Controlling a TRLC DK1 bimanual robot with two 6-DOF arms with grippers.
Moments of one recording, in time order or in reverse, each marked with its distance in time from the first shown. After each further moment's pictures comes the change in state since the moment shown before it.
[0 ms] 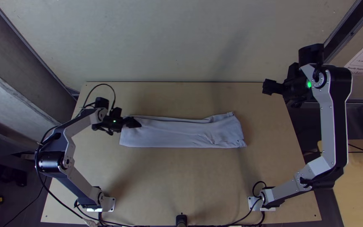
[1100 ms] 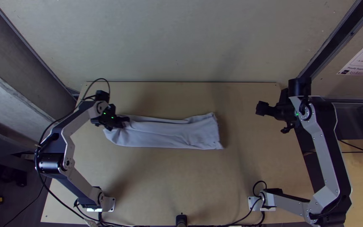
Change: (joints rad) left arm 0.005 -0.022 0.145 -0.208 -0.581 -0.042; right arm 0.014 -0.316 -0.637 0.346 0.005 0.041
